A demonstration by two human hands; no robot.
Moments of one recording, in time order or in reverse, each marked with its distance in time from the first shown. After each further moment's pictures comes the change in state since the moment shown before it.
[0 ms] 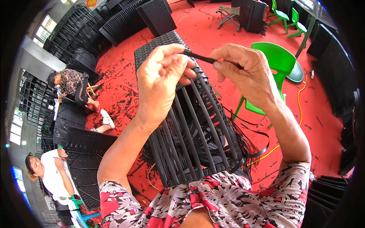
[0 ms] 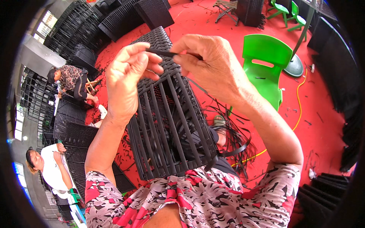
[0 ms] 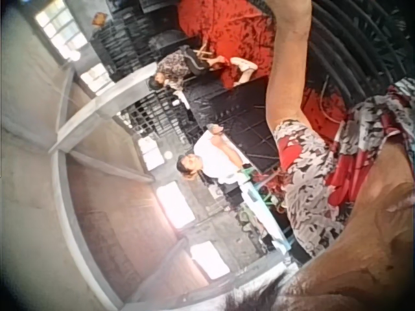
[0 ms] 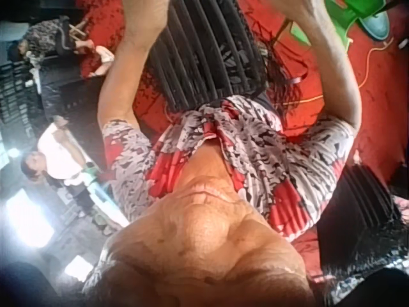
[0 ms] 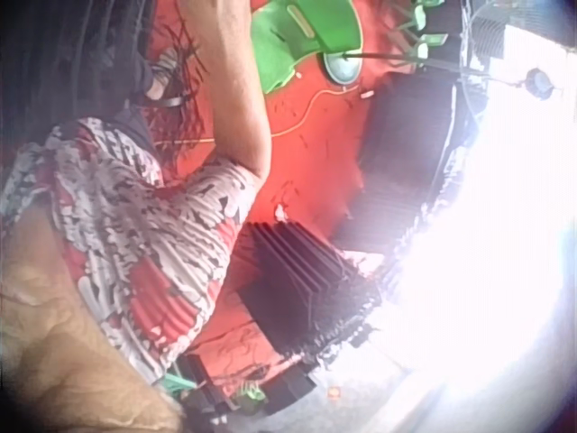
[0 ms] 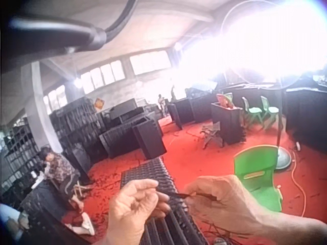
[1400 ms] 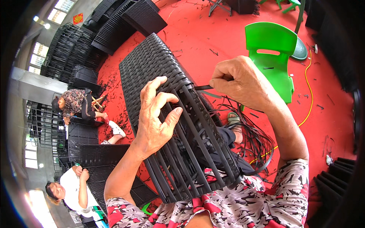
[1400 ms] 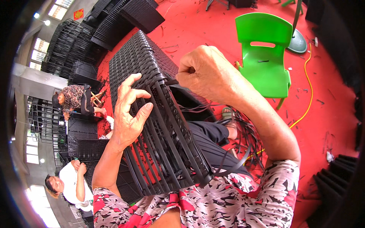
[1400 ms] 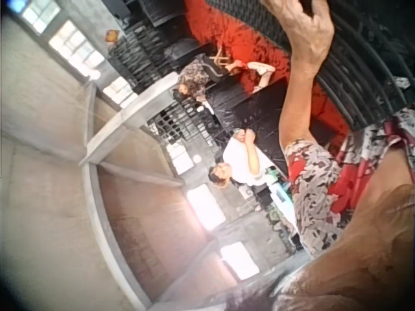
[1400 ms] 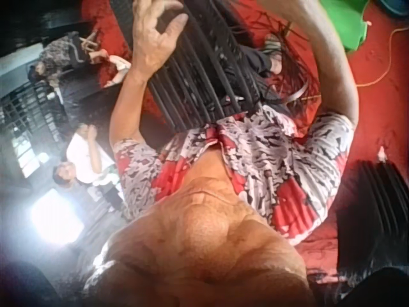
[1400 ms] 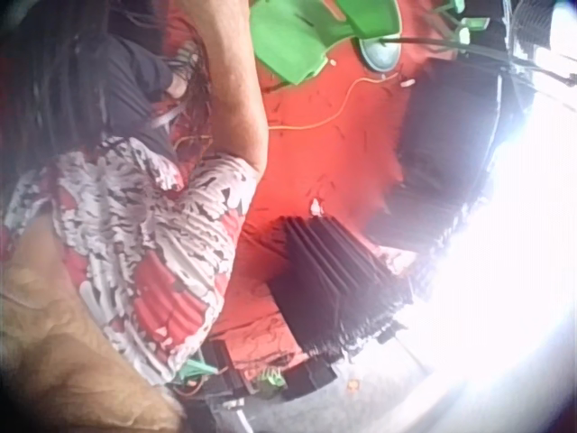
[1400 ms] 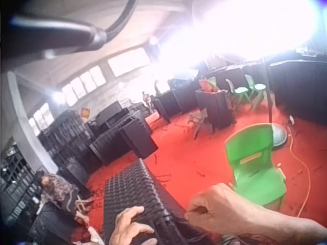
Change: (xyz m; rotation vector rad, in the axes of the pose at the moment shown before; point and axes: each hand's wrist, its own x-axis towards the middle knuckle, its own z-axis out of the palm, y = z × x) left_hand -0.023 -0.021 -0.012 0.956 -0.324 0.241; right_hand -0.019 0.036 -0.024 -0.118 -0.028 0.190
